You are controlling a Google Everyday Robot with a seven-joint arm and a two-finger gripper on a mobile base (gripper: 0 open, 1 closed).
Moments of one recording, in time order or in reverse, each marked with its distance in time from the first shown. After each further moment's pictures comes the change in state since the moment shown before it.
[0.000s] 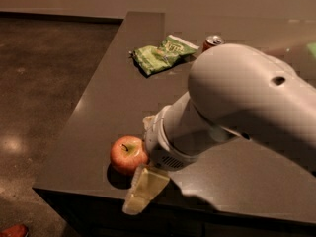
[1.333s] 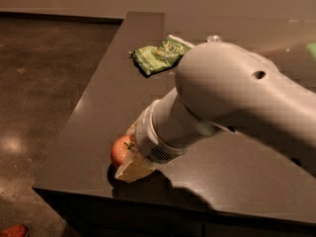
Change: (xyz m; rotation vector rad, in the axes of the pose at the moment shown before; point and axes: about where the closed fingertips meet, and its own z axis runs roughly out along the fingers) arm -0.022 -0.010 0.011 0.010 -0.040 -0.024
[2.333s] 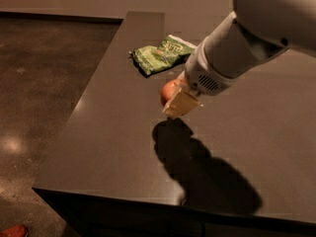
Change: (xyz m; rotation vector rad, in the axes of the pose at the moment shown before) arm 0.045 -0.123 -0.086 0.178 0.094 0.181
